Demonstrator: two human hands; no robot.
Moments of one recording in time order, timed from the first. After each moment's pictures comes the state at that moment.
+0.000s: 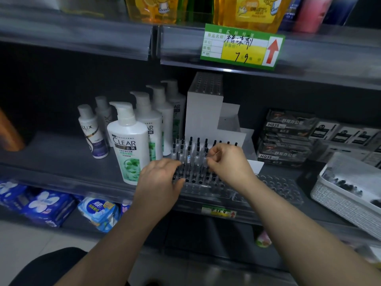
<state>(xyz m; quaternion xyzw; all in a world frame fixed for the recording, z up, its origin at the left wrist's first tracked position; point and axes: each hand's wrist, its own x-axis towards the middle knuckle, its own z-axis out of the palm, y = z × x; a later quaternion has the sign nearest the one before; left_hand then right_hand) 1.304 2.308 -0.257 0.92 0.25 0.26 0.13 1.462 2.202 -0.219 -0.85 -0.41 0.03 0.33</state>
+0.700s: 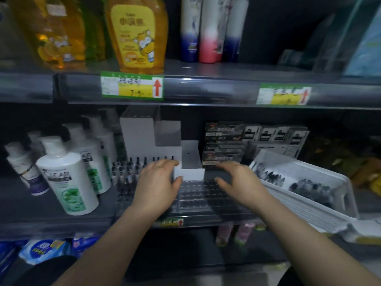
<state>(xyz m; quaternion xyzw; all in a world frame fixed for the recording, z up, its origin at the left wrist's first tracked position) 1.380 2.226 -0.202 0.94 0.18 0.23 0.17 1.505 2.048 -0.189 -0.90 -0.40 -0.04 0.19</state>
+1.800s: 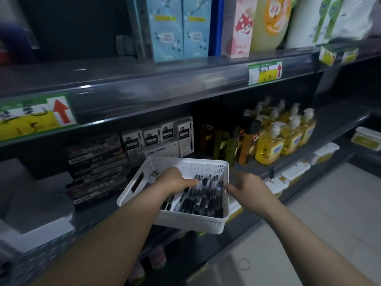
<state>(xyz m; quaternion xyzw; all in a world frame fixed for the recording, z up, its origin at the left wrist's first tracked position) 1.673 1.965 -0.220 0.93 0.09 -0.18 0.32 1.630 1.749 -0.213 -0.97 -0.05 0.01 0.25</state>
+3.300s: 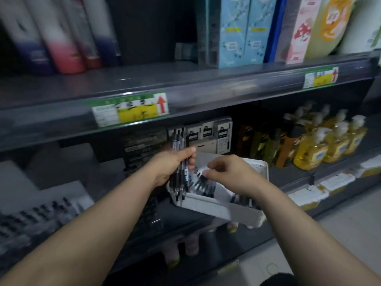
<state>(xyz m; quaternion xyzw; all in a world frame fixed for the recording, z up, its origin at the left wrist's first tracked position) 1.618 2.047 -0.161 0.71 0.09 -0.04 0.70 1.620 1.865 -0.161 -0.91 -0.19 0.07 0.37</state>
